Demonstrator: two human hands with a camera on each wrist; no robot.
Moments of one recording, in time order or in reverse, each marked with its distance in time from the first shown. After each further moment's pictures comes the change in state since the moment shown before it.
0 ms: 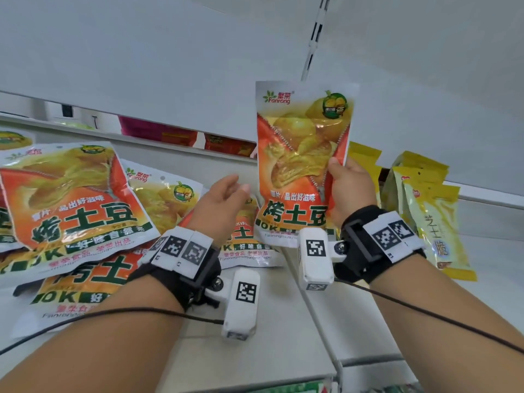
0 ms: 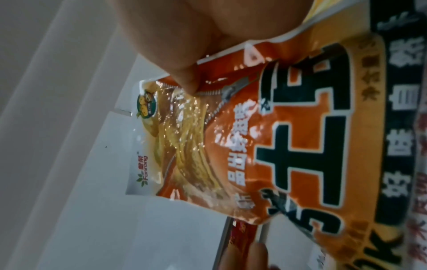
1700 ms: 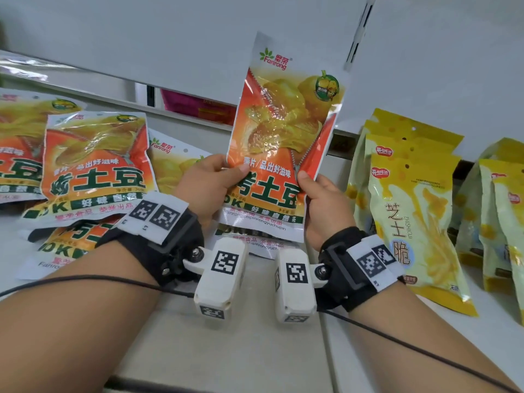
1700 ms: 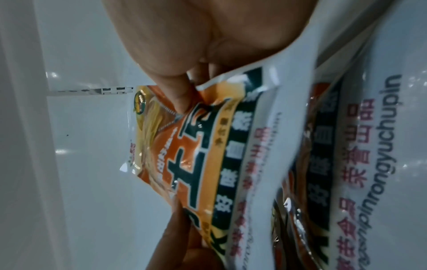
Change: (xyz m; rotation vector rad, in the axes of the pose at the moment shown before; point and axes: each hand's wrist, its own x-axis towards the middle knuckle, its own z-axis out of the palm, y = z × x) left_hand 0.009 -0.010 -0.007 -0.263 0.210 -0.057; right_hand -0.001 0.084 0.030 0.314 -0.458 0.290
